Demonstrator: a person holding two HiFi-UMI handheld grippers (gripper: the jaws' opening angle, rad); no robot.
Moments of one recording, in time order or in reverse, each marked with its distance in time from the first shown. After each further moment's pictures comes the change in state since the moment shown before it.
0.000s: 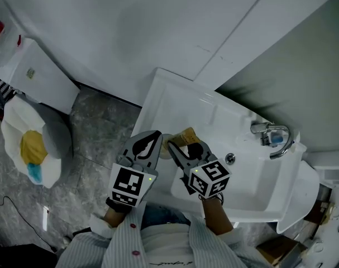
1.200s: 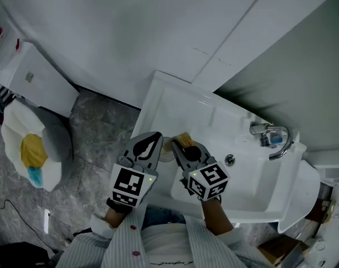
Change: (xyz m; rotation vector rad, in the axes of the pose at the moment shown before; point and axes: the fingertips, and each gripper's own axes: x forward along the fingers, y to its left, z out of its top) left arm 0.007 -0.001 0.002 -0.003 0.004 -0.018; right arm -0.001 -0.001 0.003 -0.058 -0.012 -0.010
